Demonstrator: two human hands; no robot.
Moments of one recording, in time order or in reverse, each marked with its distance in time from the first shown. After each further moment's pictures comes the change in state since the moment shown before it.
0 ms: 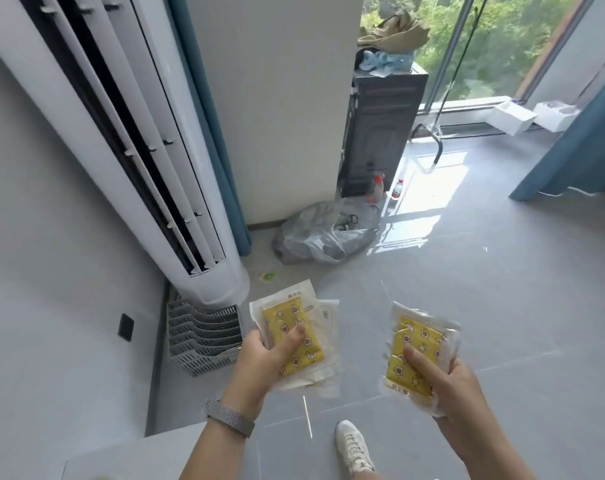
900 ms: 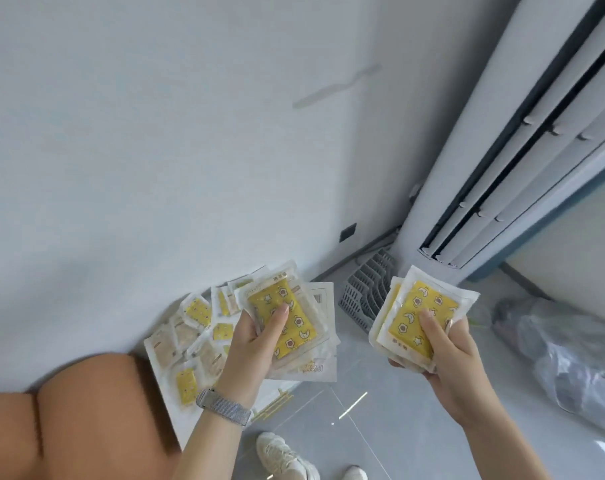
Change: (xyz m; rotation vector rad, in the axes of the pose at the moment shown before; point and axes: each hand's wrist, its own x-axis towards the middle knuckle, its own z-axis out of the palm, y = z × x) left_hand -0.112 -0.053 -0.139 -0.399 1.143 0.181; right_hand 0.085 0.076 0.256 -0.571 -0.979 0.227
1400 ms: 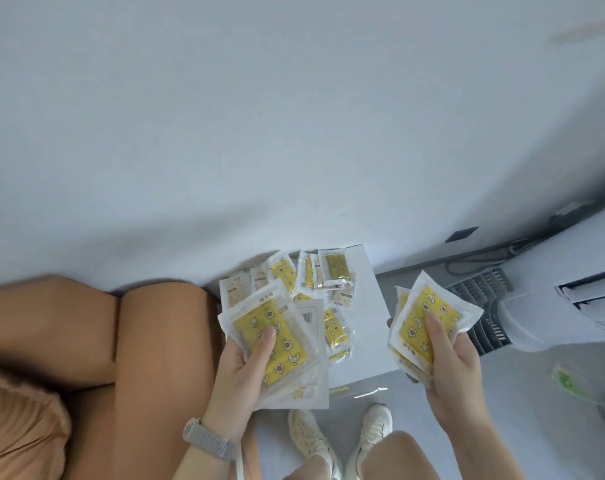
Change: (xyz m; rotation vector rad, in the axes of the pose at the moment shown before) left_hand 0.032 -0.080 -0.175 -0.227 0.311 -0.025; right_hand 0.086 0.137 0.164 -0.168 -0.150 0.151
